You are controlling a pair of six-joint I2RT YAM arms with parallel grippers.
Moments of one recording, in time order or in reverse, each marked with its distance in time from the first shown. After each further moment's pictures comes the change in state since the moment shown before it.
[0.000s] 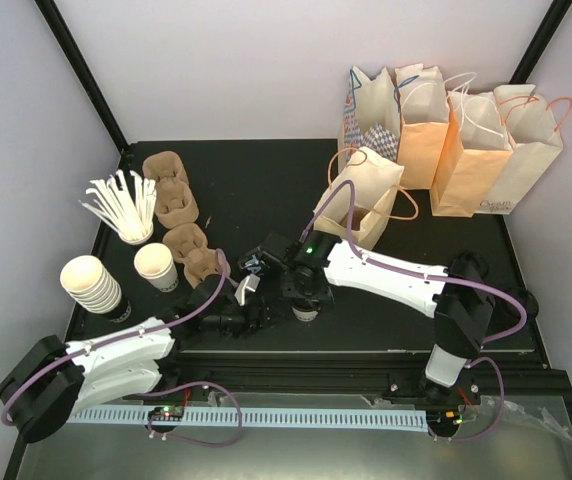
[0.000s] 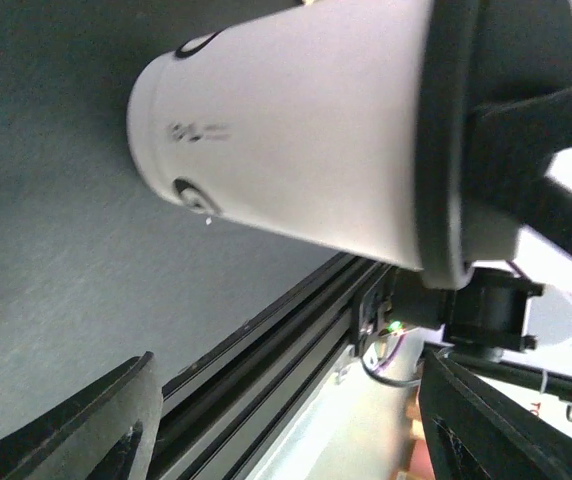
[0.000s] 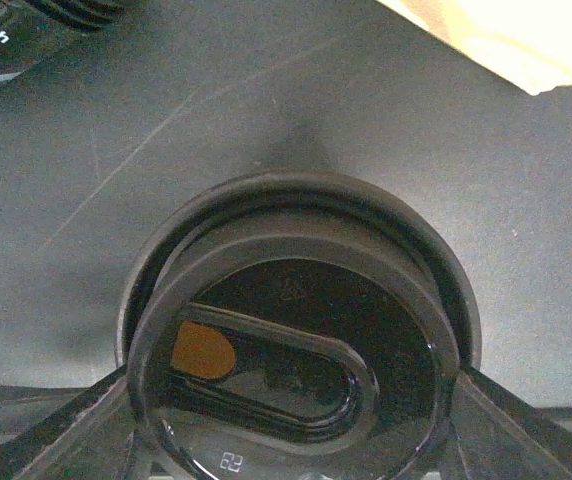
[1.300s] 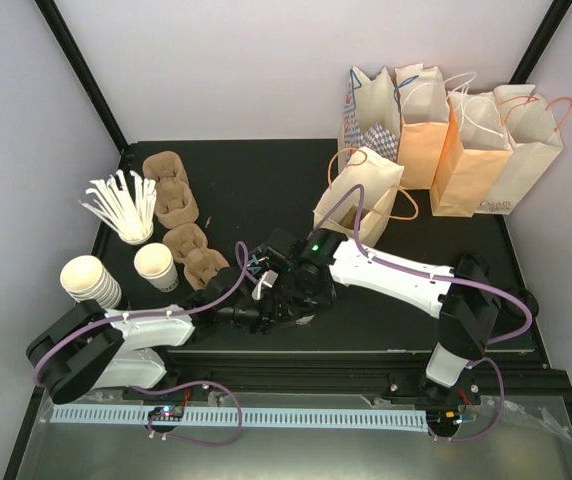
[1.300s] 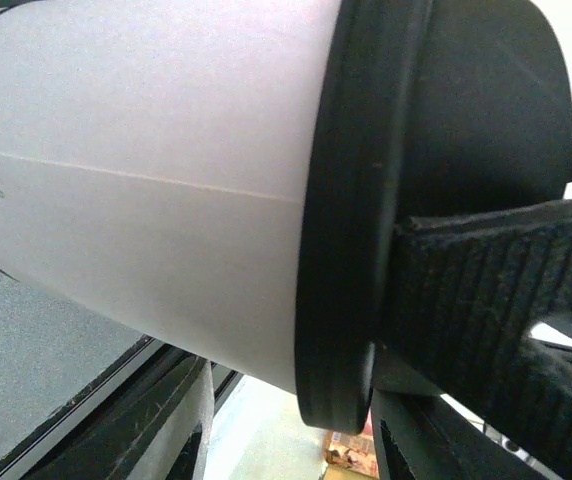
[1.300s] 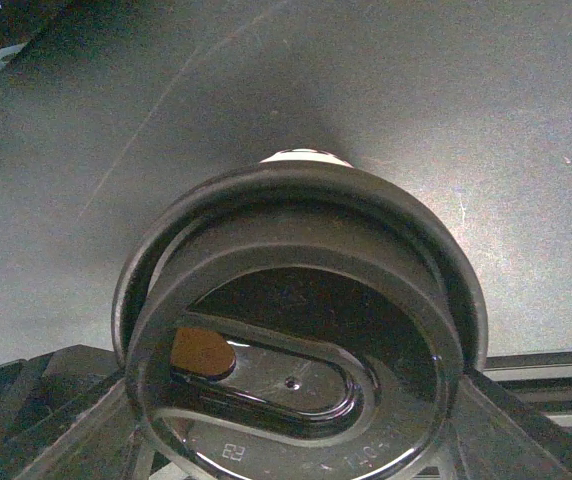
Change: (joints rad) left arm -0.020 0.290 0.052 0.324 0.121 -0.123; right arm -0.027 -0.010 -0.015 0.015 -0.142 0.107
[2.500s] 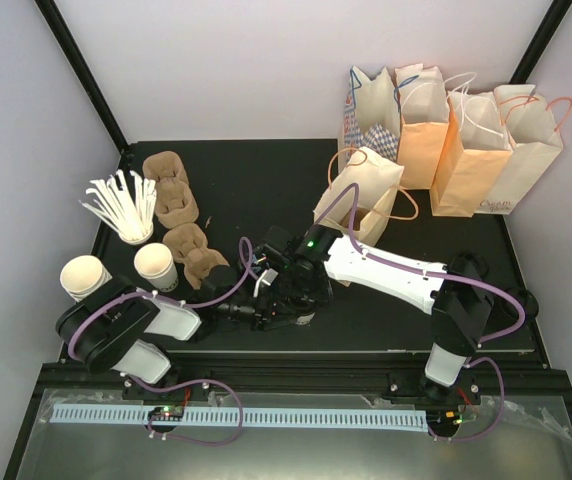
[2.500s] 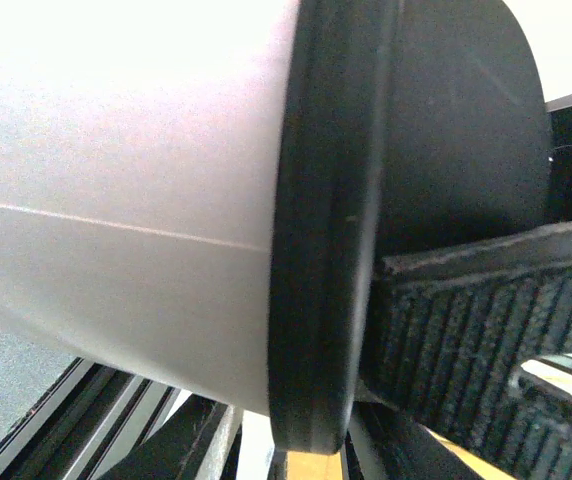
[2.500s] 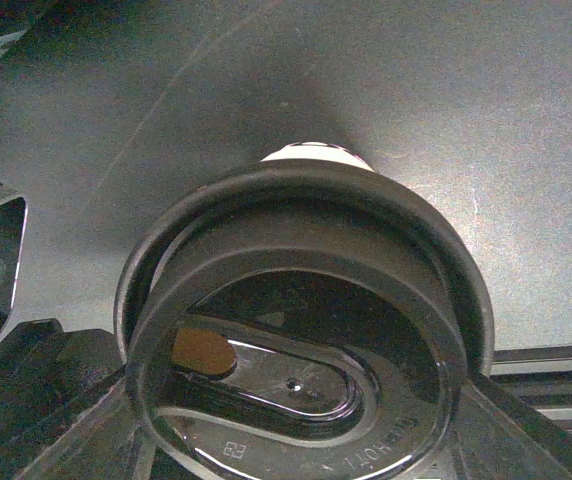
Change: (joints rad) left arm 0.108 0.216 -0.066 0.388 0.238 -0.034; right arm -0.009 0.048 0.042 -0.021 -0.031 -0.016
